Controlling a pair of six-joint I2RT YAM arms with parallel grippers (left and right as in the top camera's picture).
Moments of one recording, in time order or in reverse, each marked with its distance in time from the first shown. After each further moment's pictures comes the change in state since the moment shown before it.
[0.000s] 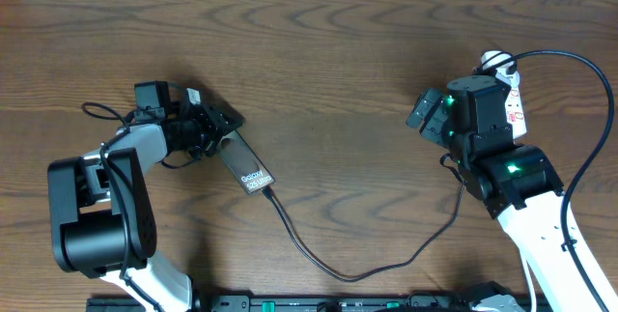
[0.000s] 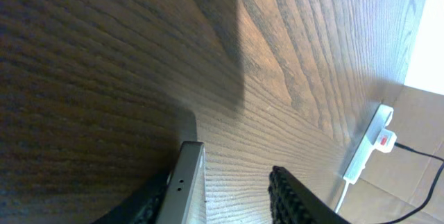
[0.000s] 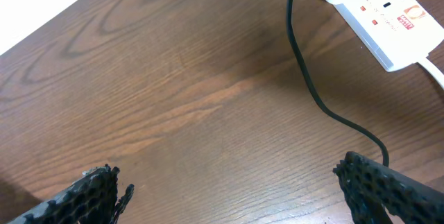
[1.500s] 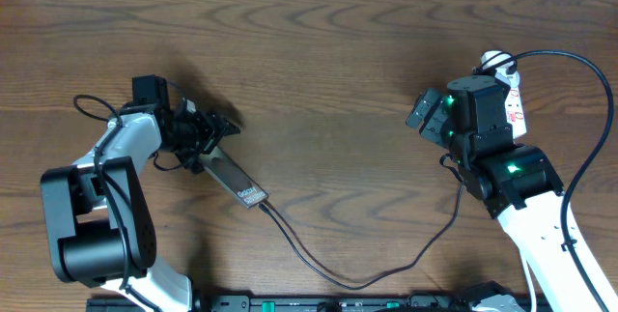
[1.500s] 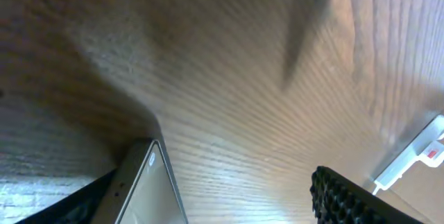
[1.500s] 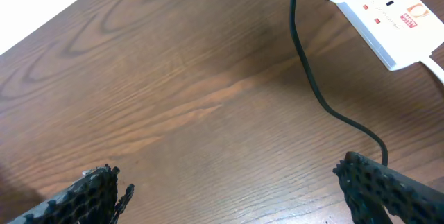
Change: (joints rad) left arm 0.000 -0.041 0.101 -0.381 -0.144 0.035; right arm 0.000 0.000 0.000 0.000 -0.007 0.000
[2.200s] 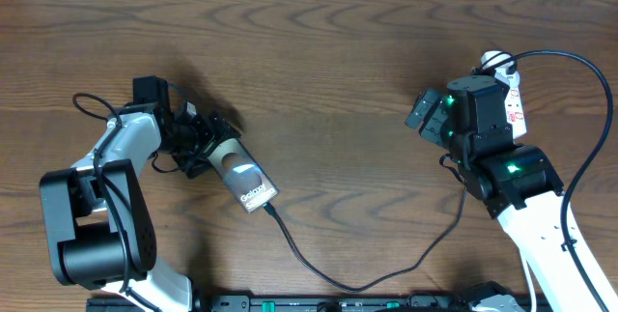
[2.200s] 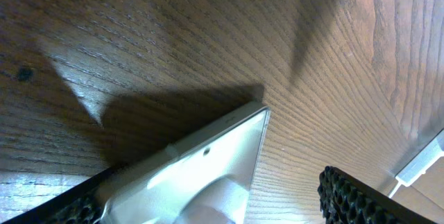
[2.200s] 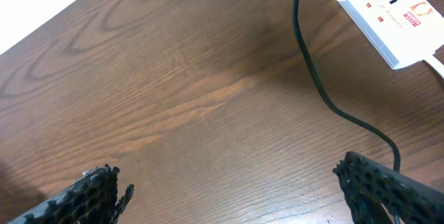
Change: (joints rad) left arm -0.002 -0.010 0.005 -0.051 -0.037 0.058; right arm 0.000 0.000 0.000 0.000 -0.008 0.000
